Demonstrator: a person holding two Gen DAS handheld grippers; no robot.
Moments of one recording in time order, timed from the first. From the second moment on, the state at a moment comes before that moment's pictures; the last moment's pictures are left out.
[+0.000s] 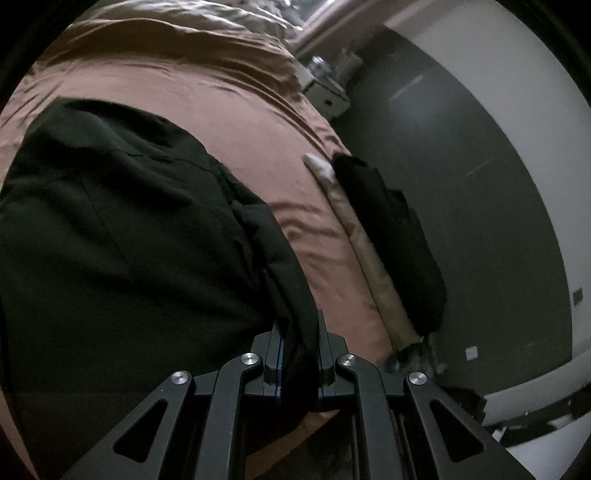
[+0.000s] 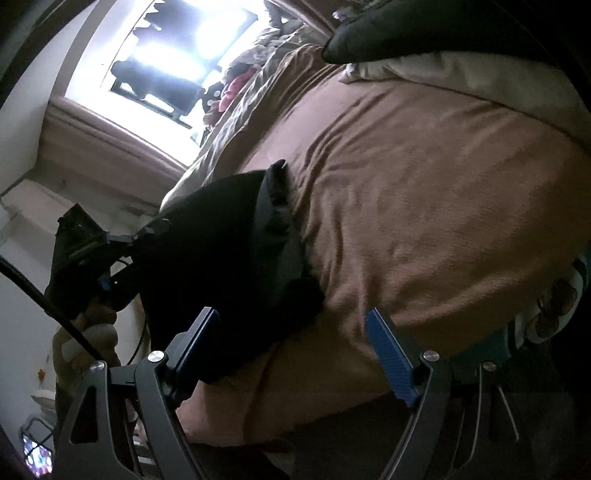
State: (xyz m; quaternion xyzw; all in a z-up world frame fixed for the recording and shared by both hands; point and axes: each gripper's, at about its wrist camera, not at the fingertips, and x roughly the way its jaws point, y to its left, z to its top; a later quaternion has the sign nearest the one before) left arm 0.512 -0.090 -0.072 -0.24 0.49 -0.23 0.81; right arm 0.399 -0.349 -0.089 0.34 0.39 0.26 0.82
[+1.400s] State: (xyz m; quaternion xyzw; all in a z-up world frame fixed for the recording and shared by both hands) left arm 0.420 0.043 -0.152 -0.25 0.51 -0.07 0.82; right arm 0.472 -0.272 -0.120 0.36 0.40 0.26 0.80
